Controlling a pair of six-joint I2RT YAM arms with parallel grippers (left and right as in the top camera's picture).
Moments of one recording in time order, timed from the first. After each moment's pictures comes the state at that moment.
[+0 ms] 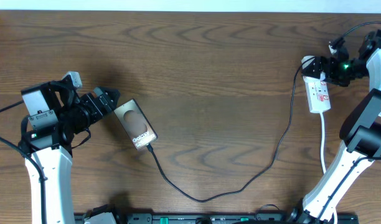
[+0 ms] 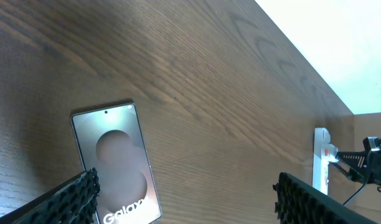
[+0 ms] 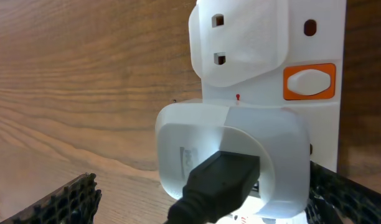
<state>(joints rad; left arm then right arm) 0.34 1.17 0.91 -0.63 0.62 -0.35 -0.43 2.37 2.01 -1.14 -0.56 -0.32</state>
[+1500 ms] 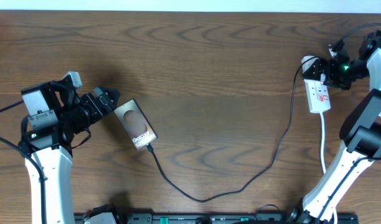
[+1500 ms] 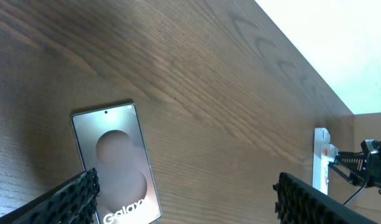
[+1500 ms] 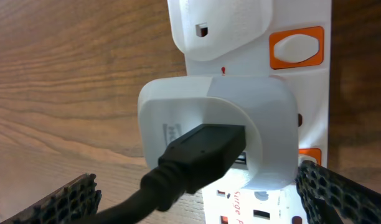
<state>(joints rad) 0.34 1.17 0.91 -0.63 0.62 -0.35 -0.43 2.37 2.01 -1.19 -0.51 -0.30</state>
